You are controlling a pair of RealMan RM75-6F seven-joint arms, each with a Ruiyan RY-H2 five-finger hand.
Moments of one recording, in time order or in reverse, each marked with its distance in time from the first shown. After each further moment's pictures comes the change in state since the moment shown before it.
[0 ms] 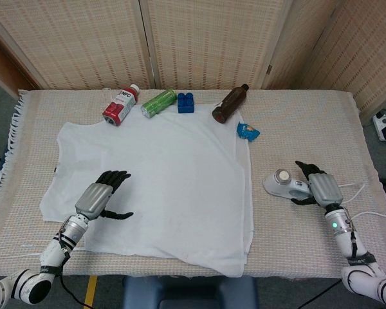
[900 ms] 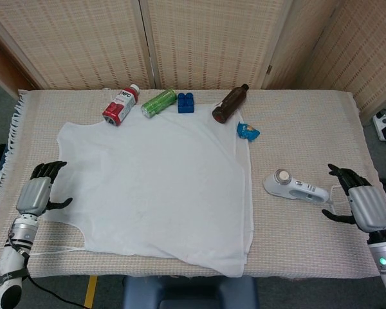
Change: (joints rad) left arm 0.175 0.091 -0.027 0.101 -0.124 0.195 -0.046; right arm -0.238 0.365 -0.039 -0.457 -0.187 0.424 -0.035
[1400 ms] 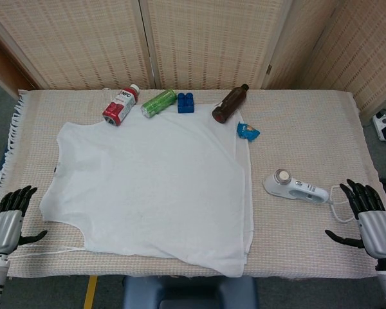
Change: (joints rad) left arm 0.228 0.102 0.122 -0.135 0.147 0.222 0.031; right arm -0.130 -0.061 -0.053 0.036 -0.050 0.124 -0.045
